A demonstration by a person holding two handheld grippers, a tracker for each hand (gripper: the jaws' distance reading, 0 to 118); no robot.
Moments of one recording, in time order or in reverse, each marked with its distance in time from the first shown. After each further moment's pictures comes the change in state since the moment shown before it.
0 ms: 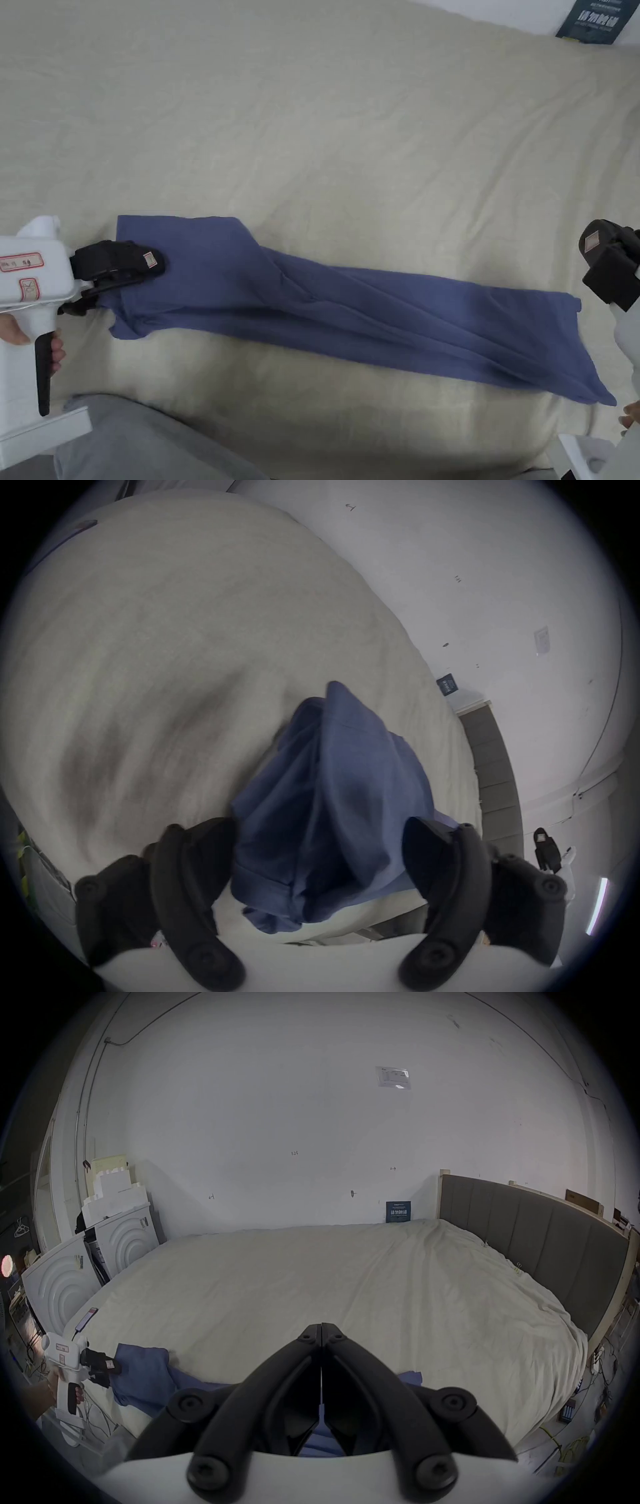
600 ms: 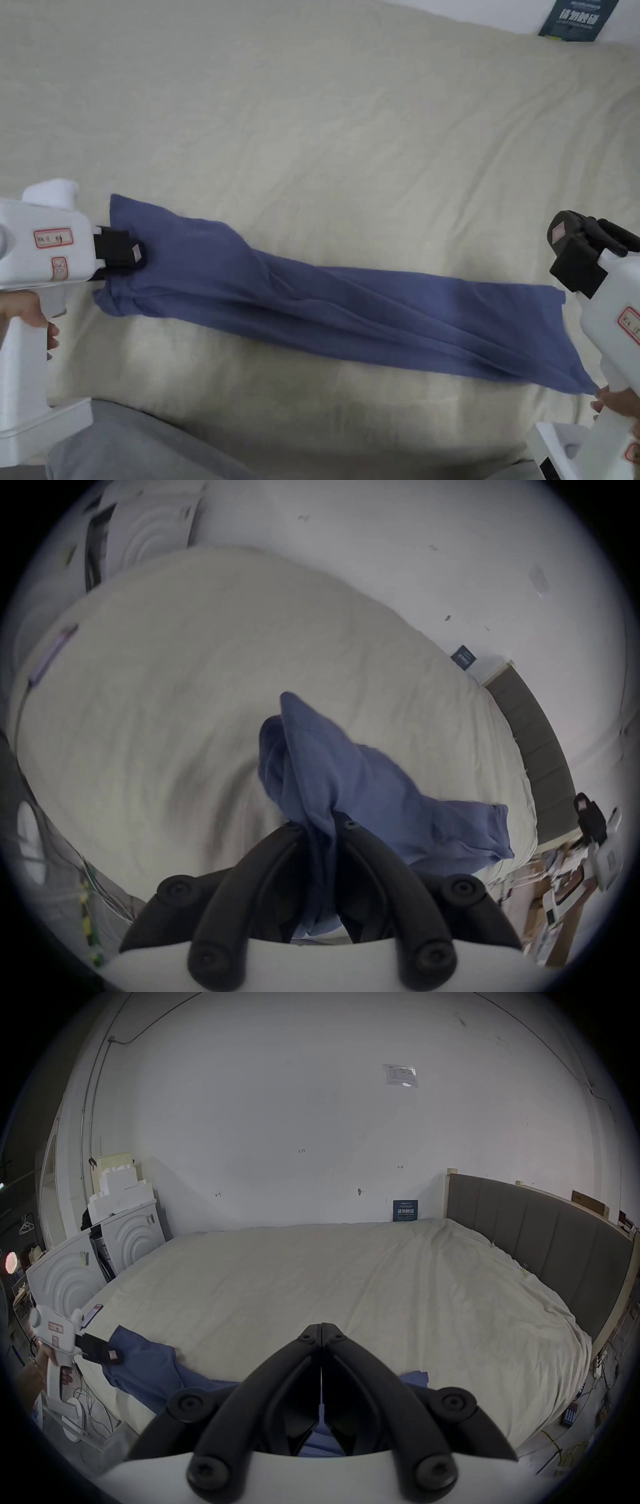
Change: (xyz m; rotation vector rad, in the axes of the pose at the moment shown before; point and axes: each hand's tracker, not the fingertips) left arm 0.109 -0.009 0.022 0.073 0.241 -0.314; right arm 0.000 0.002 0.000 -0.004 0.029 0.009
